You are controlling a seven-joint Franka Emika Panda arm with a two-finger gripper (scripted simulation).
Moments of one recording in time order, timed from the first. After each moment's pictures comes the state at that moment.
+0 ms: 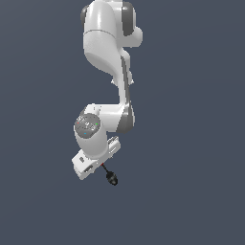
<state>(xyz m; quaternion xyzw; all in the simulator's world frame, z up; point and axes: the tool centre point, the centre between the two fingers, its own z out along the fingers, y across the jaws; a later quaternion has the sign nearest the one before) 0.102 -0.092 0.061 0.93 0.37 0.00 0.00</state>
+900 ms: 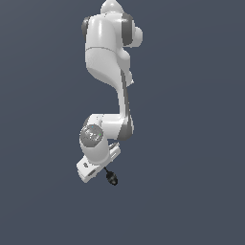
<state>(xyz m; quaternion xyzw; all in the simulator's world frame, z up) 0.102 -0.092 0.010 0.93 0.37 0.00 0.00</state>
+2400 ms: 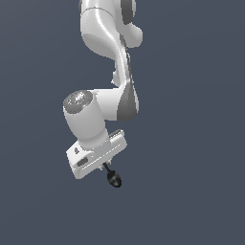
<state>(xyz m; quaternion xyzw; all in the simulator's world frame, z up) 0.135 -0.066 0.139 0.94 0.31 0.10 -0.03</state>
